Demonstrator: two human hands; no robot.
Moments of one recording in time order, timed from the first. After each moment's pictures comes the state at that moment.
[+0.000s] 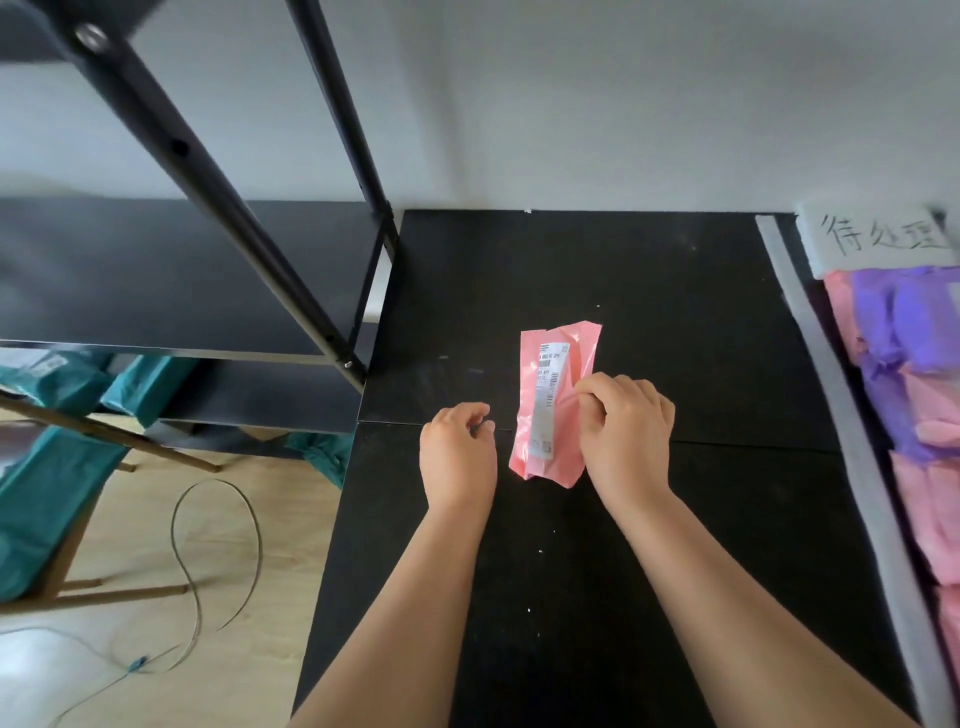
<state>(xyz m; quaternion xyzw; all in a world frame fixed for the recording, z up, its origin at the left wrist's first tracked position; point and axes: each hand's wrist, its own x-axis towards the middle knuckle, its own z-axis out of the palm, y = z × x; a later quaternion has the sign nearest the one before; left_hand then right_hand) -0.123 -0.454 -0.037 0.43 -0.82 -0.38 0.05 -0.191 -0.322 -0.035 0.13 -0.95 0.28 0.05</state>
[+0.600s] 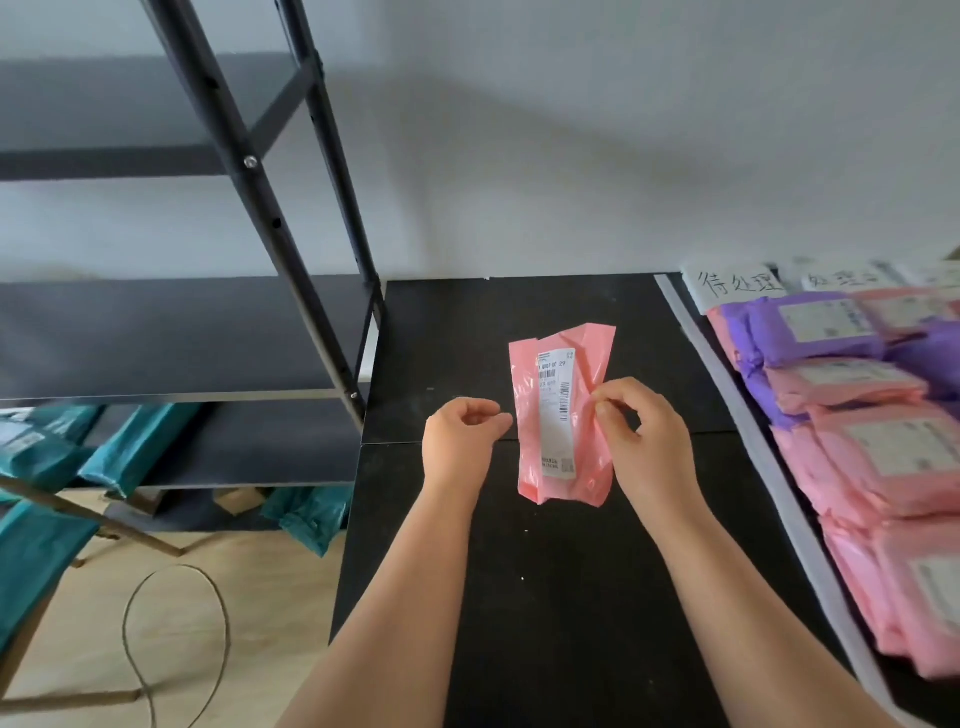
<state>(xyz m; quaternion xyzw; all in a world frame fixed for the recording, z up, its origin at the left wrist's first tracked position) -0.069 -0.439 0.061 0.36 -0.74 -0.57 0.04 -0.098 -0.270 0.076 0.08 -0.89 0.44 0.03</state>
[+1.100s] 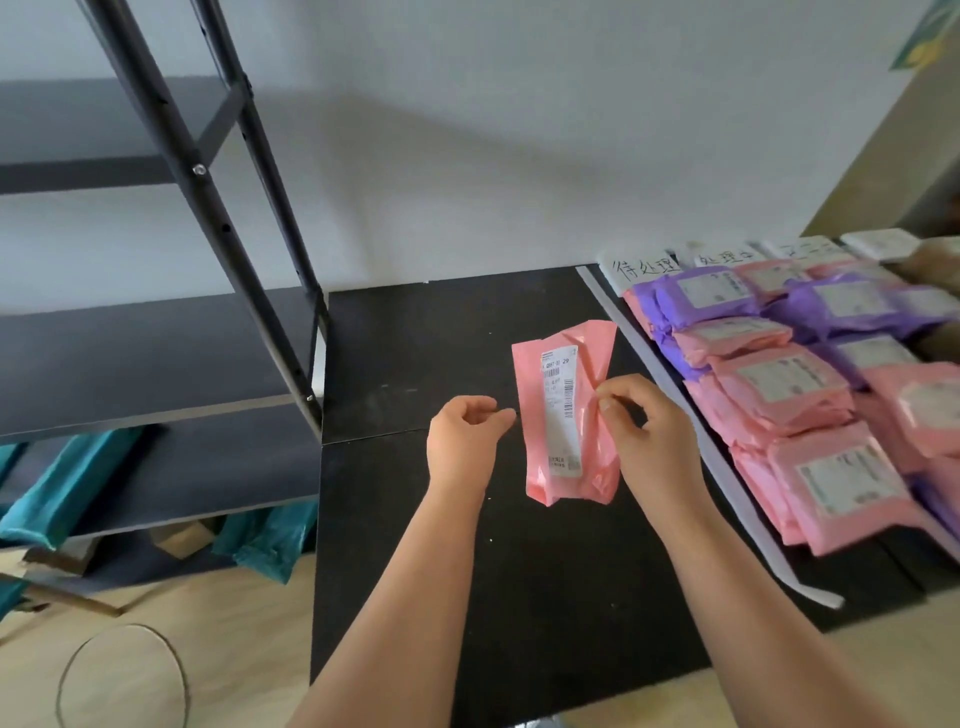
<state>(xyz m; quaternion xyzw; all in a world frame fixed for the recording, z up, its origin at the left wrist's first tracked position) -0.025 -0.397 0.073 0.28 -0.74 -0.61 0.02 -0.023 -0.224 0.099 0.01 -0.88 0.46 0.09</state>
